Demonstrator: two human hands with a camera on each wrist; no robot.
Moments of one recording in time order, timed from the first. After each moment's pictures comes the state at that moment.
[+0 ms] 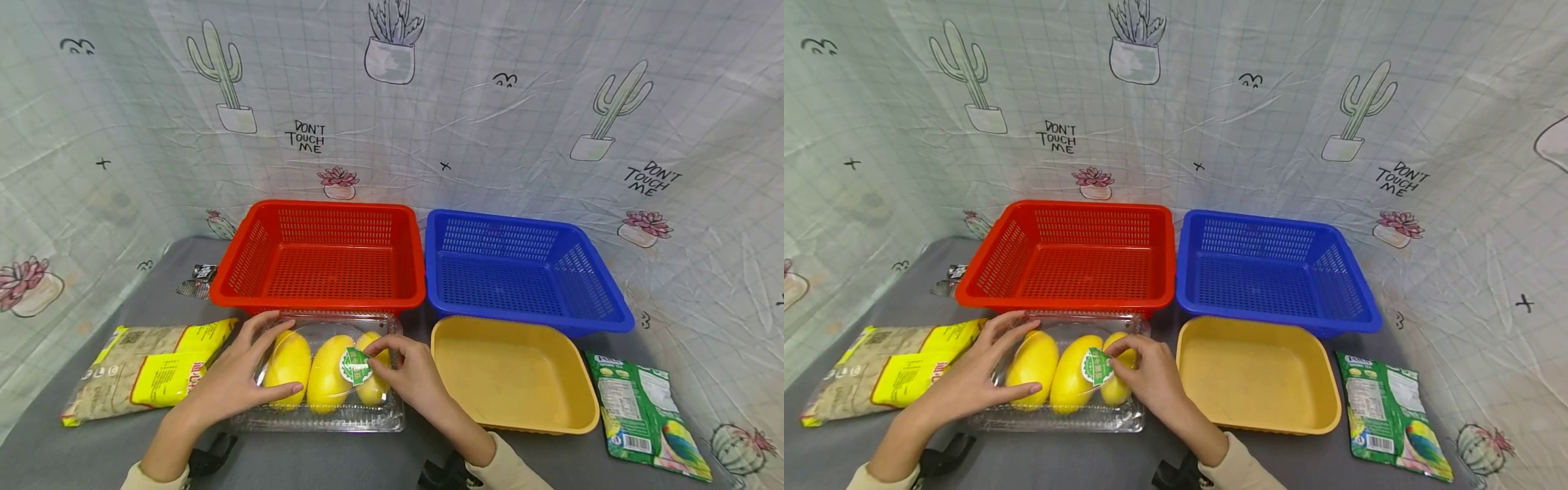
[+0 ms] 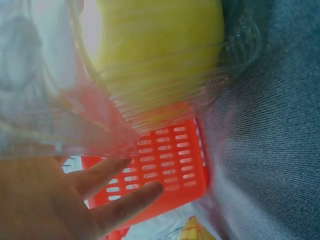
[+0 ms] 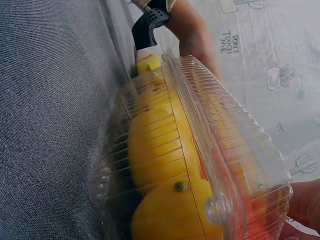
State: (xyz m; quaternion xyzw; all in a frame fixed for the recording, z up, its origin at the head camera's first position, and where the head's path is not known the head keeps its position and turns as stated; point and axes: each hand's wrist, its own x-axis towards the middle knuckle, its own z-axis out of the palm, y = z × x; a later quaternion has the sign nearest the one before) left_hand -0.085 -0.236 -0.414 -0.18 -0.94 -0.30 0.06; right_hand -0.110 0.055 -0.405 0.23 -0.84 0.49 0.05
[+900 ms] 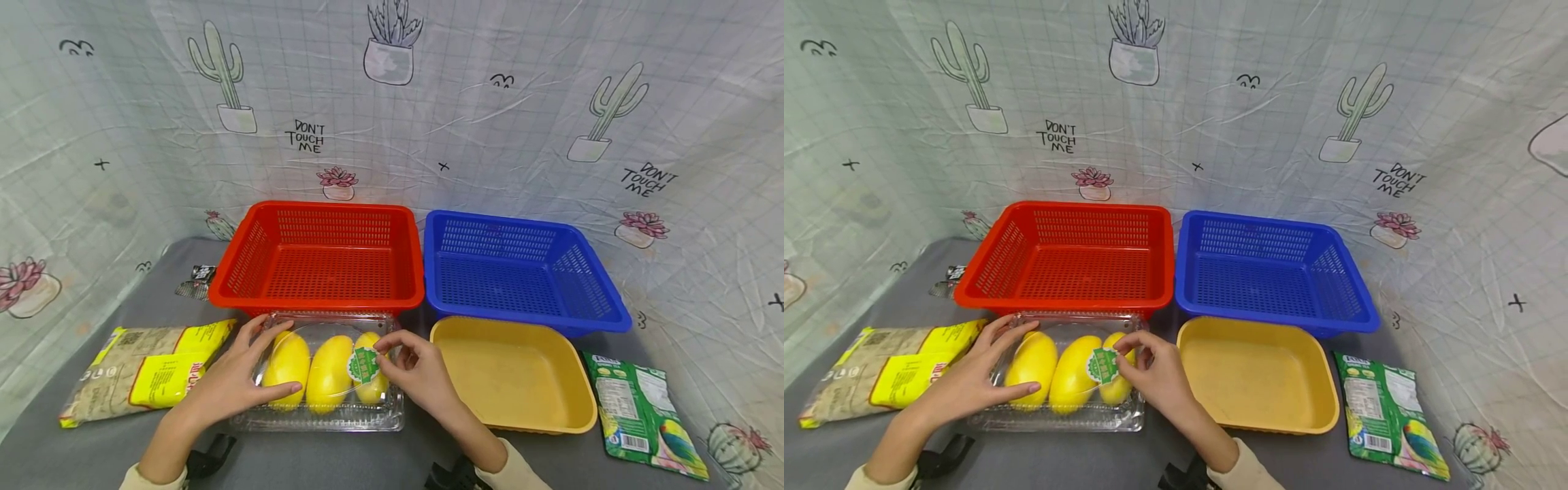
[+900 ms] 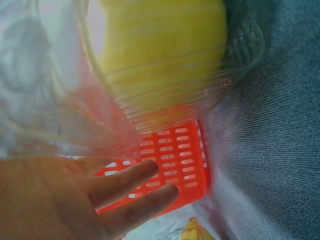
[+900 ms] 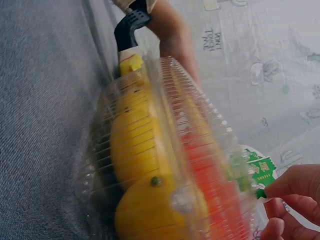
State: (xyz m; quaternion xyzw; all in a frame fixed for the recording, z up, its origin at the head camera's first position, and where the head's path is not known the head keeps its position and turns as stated) left_hand -0.083 -0.236 -0.410 -0.13 -0.94 -0.30 0.01; right_hand -0.105 0.068 -0.400 0.24 -0.77 0.58 0.05
